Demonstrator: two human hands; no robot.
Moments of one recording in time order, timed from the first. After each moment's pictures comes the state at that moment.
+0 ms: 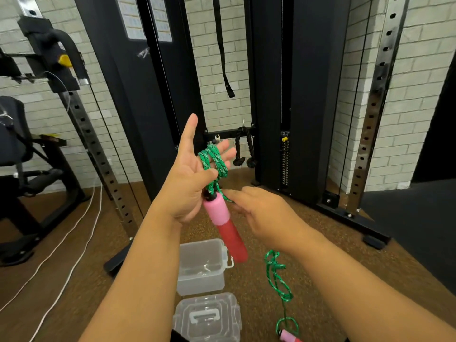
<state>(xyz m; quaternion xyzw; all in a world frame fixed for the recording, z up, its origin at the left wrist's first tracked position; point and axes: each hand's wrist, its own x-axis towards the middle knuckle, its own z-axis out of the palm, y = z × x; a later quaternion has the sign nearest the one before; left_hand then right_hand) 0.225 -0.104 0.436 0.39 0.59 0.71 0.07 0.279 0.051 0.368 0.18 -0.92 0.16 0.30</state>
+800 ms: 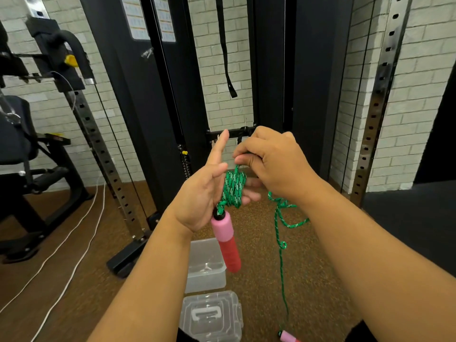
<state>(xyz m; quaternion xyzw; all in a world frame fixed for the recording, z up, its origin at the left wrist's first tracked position) 0.237 -0.097 0.424 0.42 0.53 0.70 0.23 0.271 0.068 0.440 0.15 -0.87 0.18 0.45</state>
